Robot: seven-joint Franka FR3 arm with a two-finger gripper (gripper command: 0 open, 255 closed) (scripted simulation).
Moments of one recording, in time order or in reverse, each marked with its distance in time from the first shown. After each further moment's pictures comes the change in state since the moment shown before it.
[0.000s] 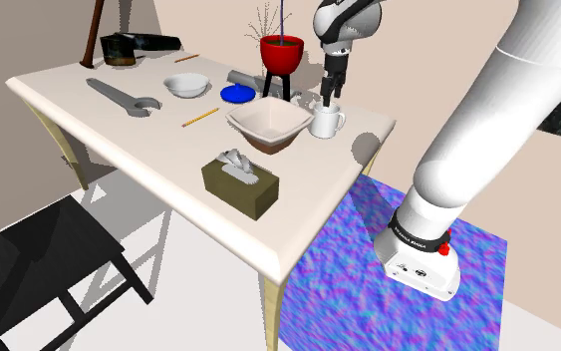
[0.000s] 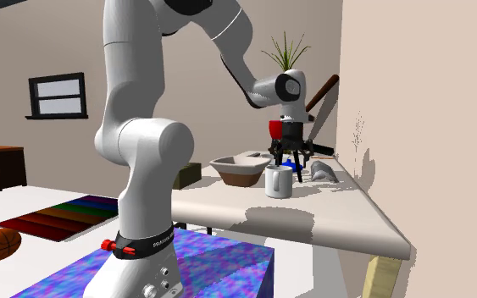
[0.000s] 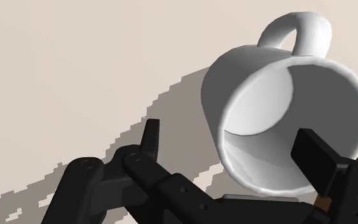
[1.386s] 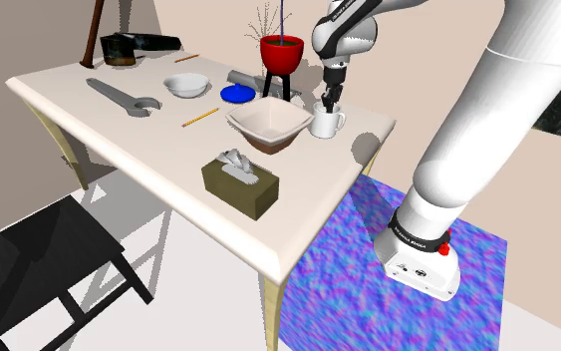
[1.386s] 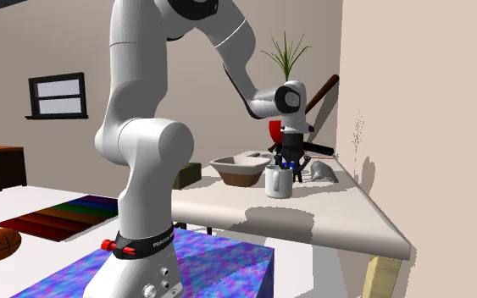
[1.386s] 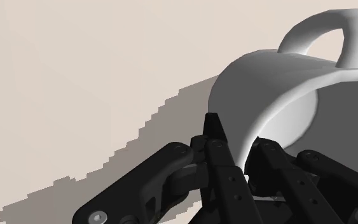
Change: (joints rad) arm -0.004 0.058 -0.006 -0.045 0.023 0.102 -0.020
